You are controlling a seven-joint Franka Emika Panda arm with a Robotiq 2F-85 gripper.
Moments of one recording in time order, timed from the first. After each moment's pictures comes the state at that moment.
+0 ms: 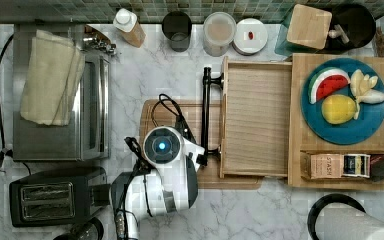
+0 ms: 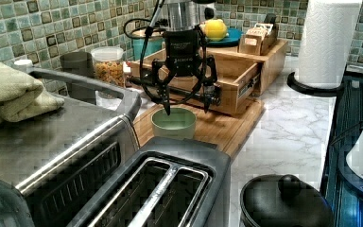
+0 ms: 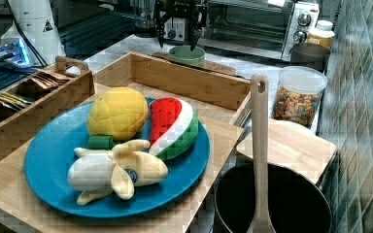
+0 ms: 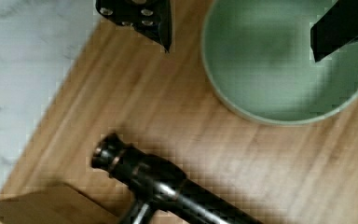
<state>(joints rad) 0.04 0.01 0.19 -2.47 0.06 0.86 0.51</state>
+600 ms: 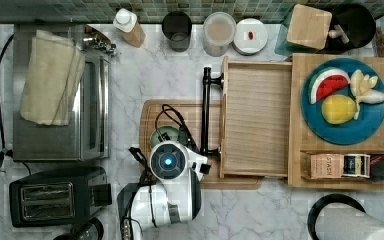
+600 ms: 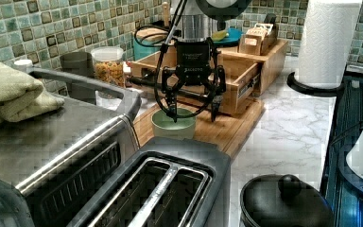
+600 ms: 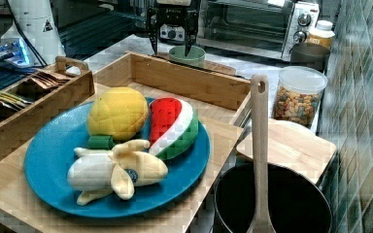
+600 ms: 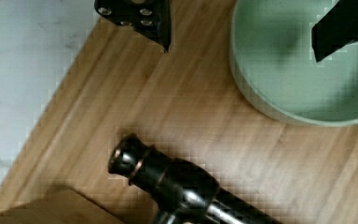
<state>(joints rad) 0.04 -0.01 0.19 -2.57 0.08 0.97 0.48</state>
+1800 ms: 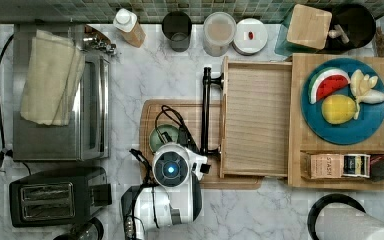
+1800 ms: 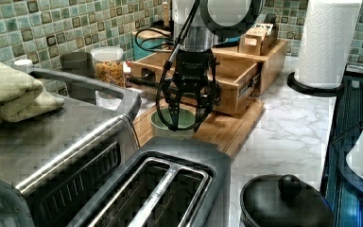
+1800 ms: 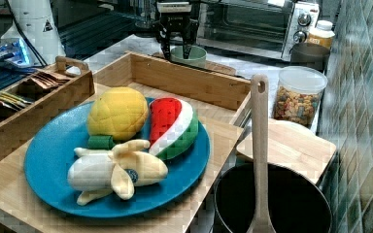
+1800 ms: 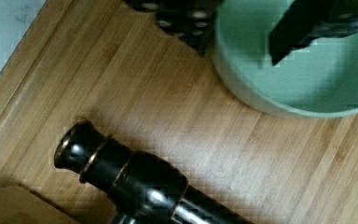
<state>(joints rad) 0.02 0.05 0.21 -2.61 0.08 1.15 0.45</state>
